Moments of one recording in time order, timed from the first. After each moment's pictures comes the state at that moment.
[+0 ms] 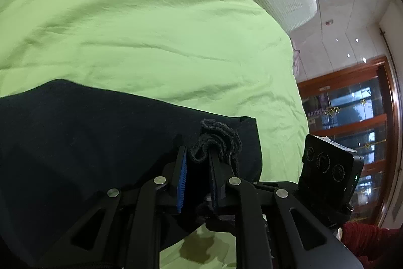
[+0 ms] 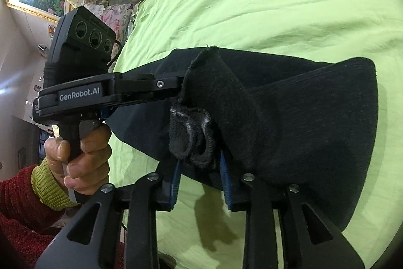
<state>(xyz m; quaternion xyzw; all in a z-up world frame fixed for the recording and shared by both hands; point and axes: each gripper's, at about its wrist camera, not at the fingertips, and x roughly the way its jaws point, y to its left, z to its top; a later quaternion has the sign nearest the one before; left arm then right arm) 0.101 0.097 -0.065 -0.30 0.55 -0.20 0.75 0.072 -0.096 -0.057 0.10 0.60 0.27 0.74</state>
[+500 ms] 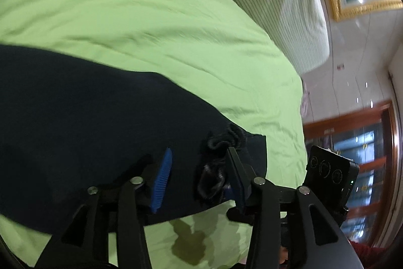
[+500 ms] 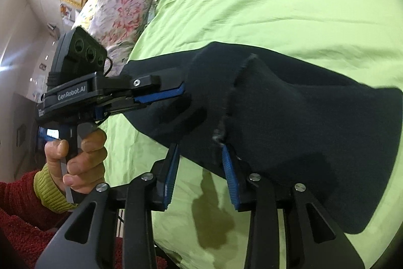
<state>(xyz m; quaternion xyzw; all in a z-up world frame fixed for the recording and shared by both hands) 0.032 0.169 -0.047 -0.39 0.50 -0.10 0.77 0.064 -0.058 -0.049 0.05 0.61 0.31 0.73</state>
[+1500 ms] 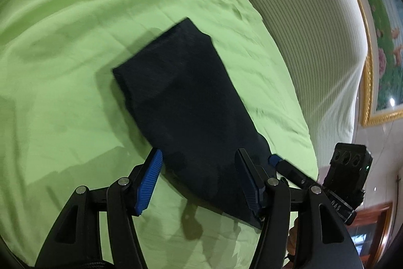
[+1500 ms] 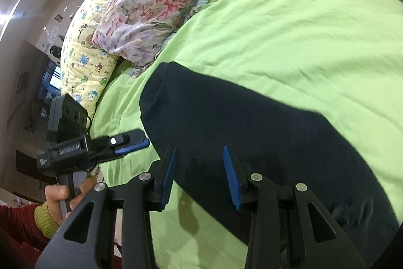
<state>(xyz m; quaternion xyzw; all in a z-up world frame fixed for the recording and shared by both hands) -0.122 0.297 -0.057 -0.52 0.39 0.13 0.75 0.111 0.090 -0.052 -0.06 0.60 0.40 0.69</state>
